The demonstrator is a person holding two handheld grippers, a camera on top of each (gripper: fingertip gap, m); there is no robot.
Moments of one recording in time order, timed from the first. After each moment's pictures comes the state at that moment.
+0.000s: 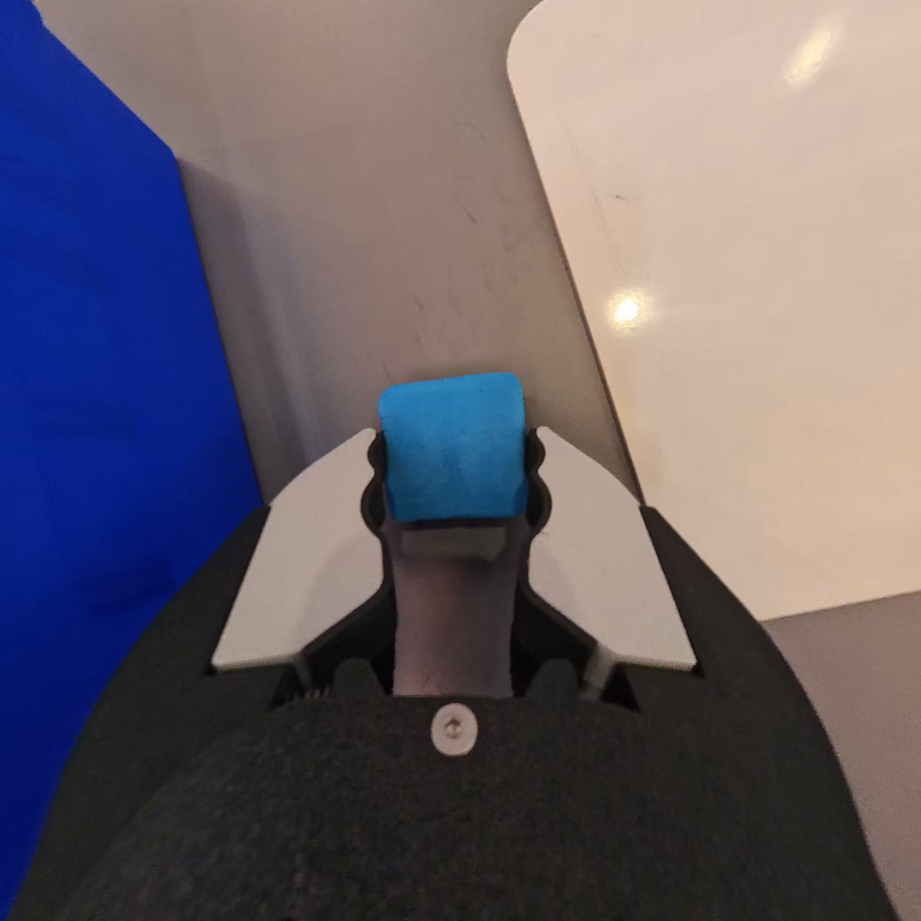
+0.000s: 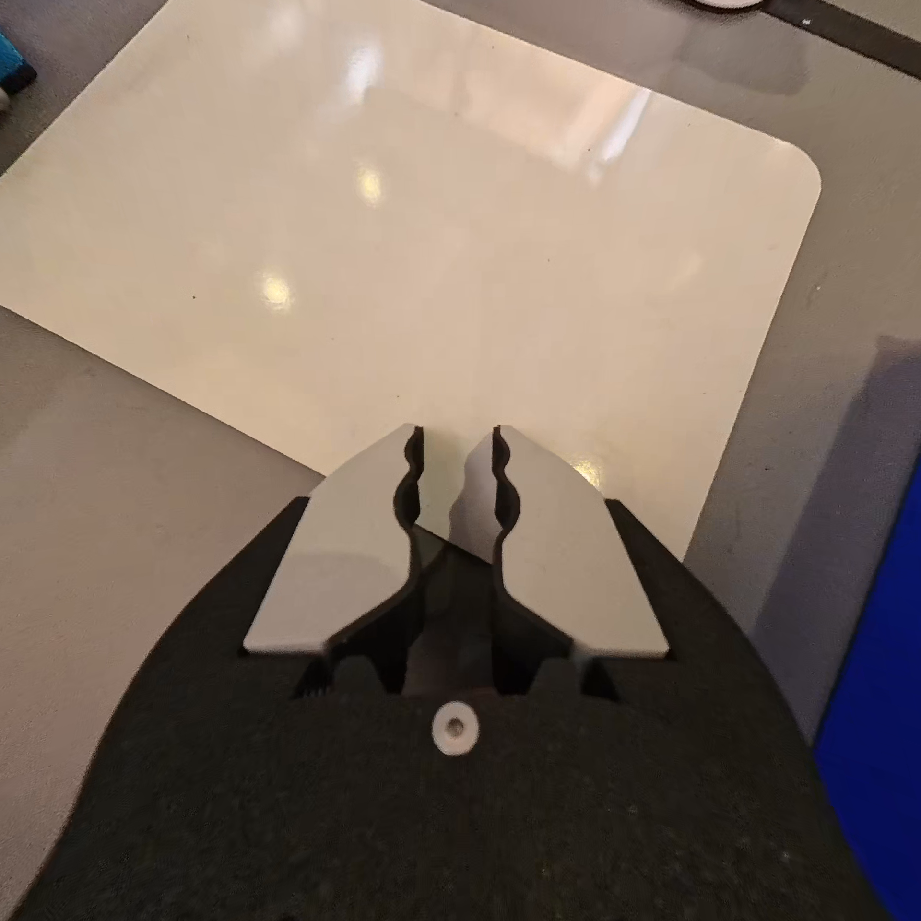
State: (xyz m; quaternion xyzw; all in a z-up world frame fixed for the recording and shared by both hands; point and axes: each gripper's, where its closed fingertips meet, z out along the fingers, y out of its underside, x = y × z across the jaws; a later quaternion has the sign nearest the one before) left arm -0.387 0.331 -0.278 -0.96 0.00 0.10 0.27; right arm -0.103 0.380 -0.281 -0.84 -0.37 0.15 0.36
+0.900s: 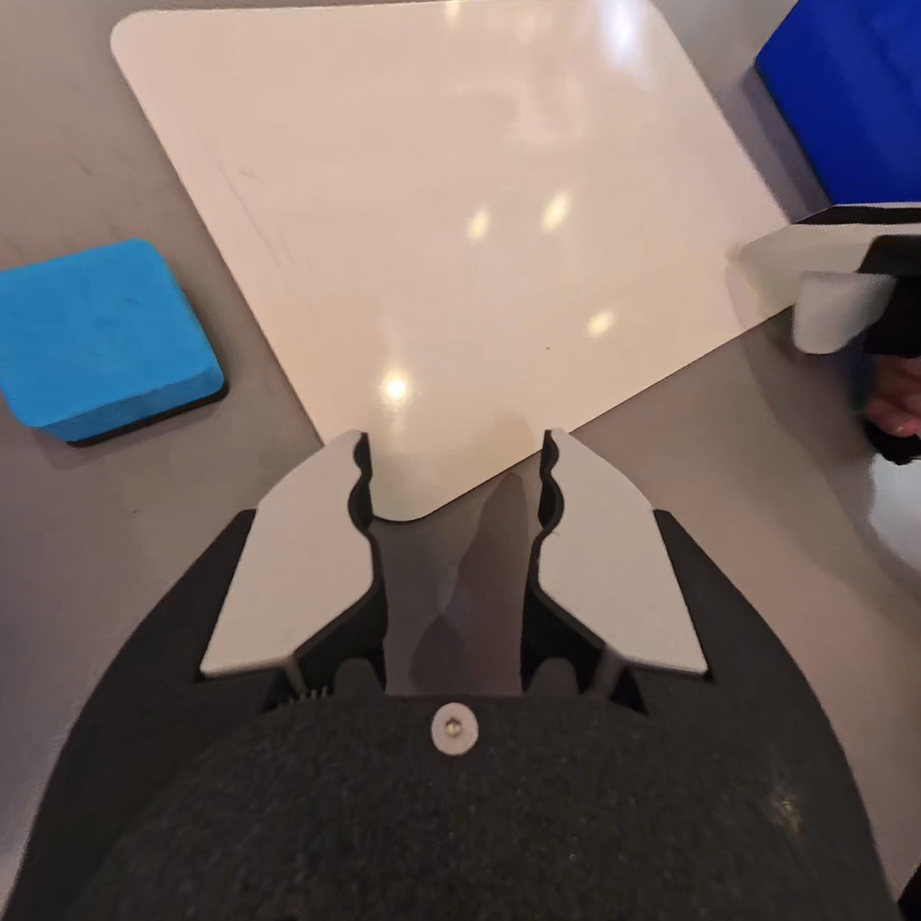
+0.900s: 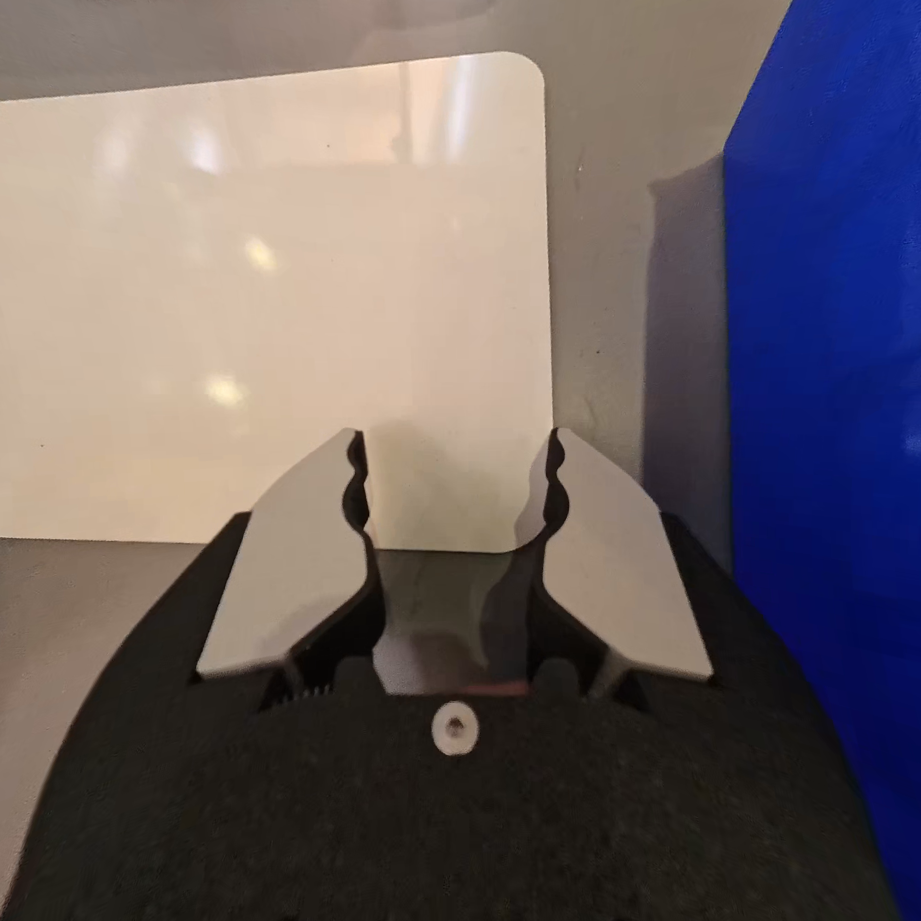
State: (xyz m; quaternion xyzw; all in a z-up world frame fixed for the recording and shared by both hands) left arm -0.268 0.301 -0.269 -0.91 0.02 -0.16 0.37; right arm -0.053 0.406 -0.279 -0.91 -0.16 0.12 0.36
